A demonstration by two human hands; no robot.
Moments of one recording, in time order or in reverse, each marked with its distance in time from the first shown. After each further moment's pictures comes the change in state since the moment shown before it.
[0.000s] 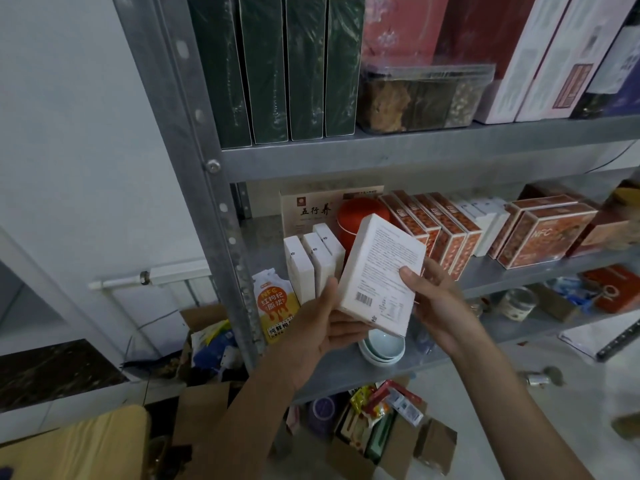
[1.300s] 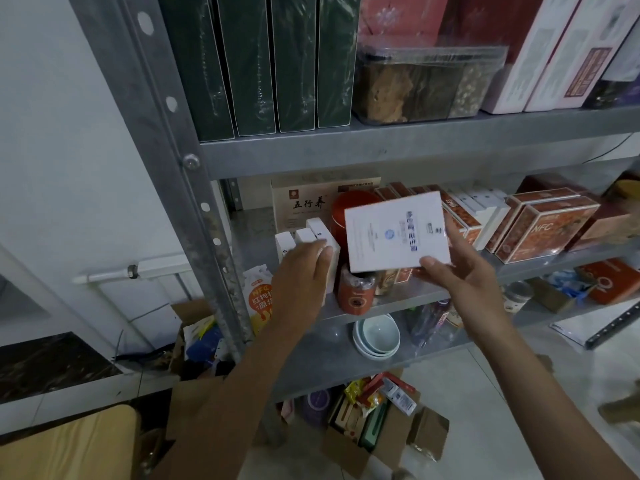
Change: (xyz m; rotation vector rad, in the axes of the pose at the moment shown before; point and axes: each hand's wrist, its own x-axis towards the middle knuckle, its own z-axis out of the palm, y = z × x) left_hand 0.071 0.009 -0.016 1.100 0.528 0.599; right_hand 0.002 -0.023 -0.022 -0.437 0.081 -0.360
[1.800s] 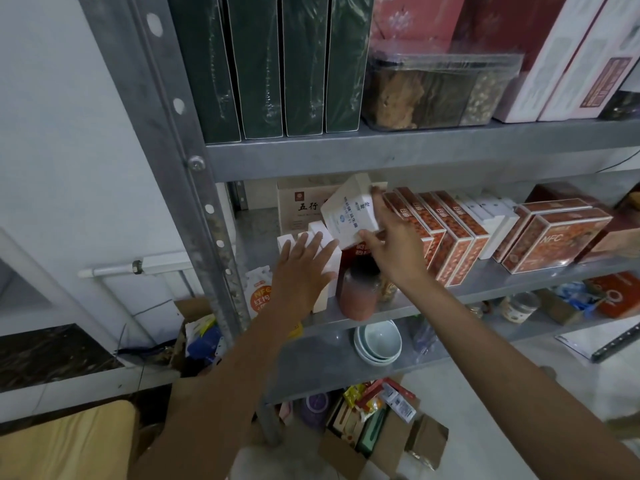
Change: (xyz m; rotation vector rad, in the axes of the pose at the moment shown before) left_hand 0.034 -0.045 0.022 0.686 -0.380 0.165; right_hand 0.088 0.031 0.069 -0.876 -0.044 -0.366
